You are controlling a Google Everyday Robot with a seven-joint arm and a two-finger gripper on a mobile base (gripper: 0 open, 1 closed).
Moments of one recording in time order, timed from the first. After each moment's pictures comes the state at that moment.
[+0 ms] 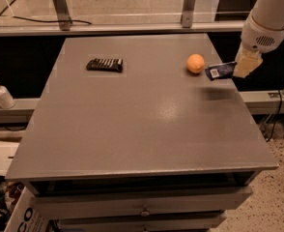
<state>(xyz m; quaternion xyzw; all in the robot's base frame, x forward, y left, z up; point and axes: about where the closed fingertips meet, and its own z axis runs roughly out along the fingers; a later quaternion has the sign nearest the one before) 0.601 -0.274 0.897 -0.59 0.80 -0.08 0.10</state>
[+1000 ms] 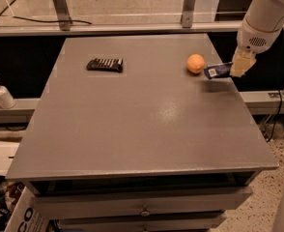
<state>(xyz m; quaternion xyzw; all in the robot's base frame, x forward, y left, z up) 0.630 -0.282 0.877 -0.57 0.81 -0.07 0.09</state>
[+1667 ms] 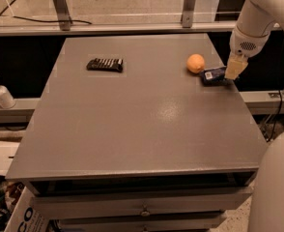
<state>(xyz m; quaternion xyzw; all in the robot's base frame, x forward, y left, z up) 0.651 -0.286 0.850 -0.56 0.82 -0.06 0.07</state>
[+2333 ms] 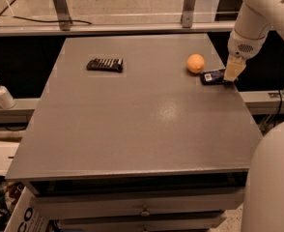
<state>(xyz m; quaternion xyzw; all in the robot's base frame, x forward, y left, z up) 0.657 -0.288 0.837 -0.56 0.82 -0.06 0.06</state>
